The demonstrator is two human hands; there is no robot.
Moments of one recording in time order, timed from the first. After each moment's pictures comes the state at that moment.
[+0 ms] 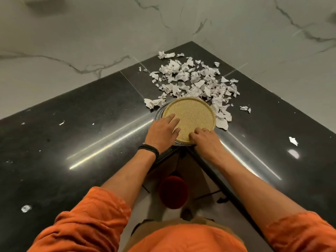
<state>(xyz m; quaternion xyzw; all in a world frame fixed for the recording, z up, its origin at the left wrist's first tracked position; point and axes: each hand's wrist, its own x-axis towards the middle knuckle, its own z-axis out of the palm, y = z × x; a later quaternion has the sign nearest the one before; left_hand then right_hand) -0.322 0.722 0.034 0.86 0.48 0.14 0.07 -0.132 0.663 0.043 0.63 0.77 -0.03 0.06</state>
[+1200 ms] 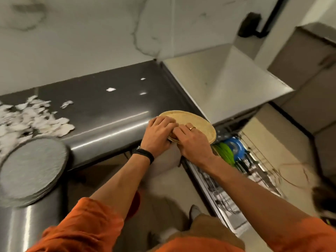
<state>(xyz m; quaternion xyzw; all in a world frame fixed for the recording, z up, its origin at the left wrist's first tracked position) -0.156 0.426 0.068 0.95 -0.24 0.15 0.17 -0.180 0.256 0.084 0.94 0.28 0.18 -0.10</state>
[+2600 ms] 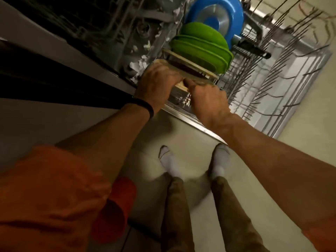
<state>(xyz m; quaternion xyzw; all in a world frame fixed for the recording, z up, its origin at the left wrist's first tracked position) 0.050 0.157 -0.419 0.85 -0.51 -0.09 0.12 -0.068 0.039 -0.385 0.96 -0.16 -0.18 -0.13</state>
